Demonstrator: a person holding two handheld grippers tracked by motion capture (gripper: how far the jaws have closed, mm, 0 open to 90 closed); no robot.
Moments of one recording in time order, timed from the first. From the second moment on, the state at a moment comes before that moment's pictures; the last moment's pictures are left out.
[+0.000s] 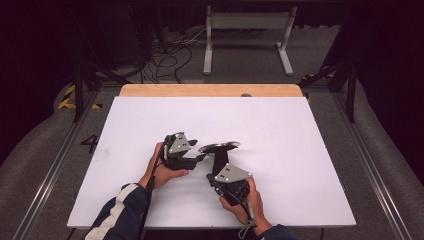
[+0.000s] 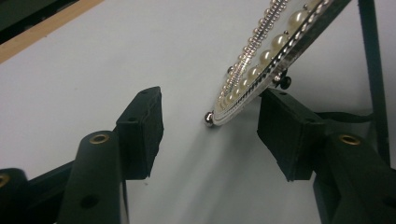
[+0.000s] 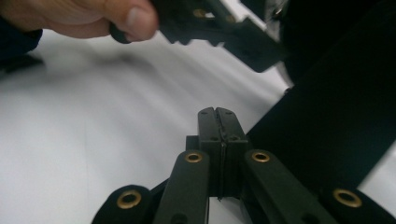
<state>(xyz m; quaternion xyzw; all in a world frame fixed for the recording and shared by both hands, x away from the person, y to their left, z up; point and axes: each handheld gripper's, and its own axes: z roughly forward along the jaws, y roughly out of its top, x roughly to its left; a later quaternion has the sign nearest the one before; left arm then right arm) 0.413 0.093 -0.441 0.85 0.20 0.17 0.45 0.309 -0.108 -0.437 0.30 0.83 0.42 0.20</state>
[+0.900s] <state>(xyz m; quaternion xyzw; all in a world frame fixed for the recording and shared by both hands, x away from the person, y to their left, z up) 0.404 0.074 -0.445 0.86 0.18 0.19 0.44 0.310 -0.096 -0.454 0.33 0.84 0.37 0.22</state>
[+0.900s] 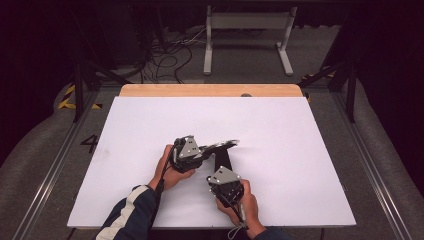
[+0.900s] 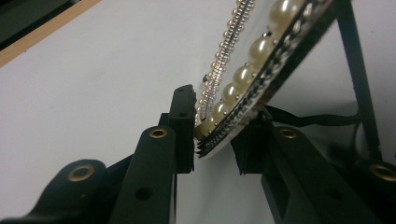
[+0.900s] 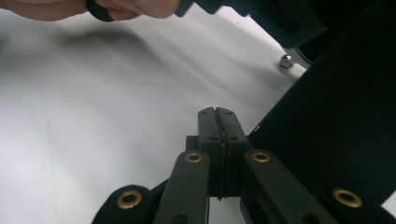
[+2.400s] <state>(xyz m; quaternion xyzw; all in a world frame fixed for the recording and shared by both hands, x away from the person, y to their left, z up) 0.391 0.084 -0.443 0.85 0.19 0.22 0.43 0.321 -0.098 -0.452 0.33 0.83 0.42 0.18</state>
